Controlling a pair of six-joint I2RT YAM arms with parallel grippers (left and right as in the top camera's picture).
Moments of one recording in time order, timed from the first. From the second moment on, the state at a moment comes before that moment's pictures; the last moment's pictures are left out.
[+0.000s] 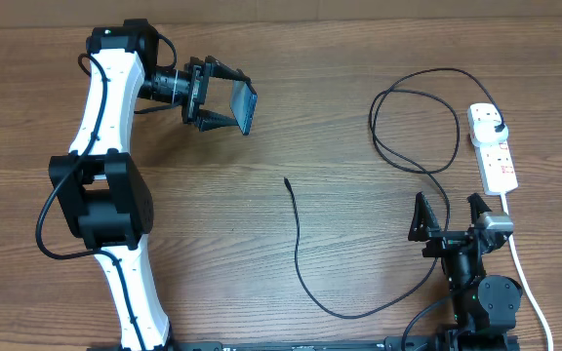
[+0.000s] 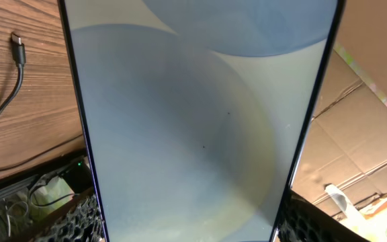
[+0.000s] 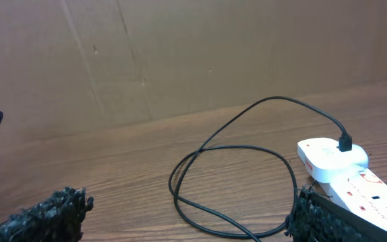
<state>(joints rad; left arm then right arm) 0.03 2.28 2.12 -1.49 1.19 -0.68 -0.02 0.01 0.02 -0.03 -0.06 0.20</state>
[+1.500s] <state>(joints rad) -0.11 2.28 2.12 -1.47 0.36 -0.91 -0.02 0.01 0.02 0.04 -0.05 0.25</state>
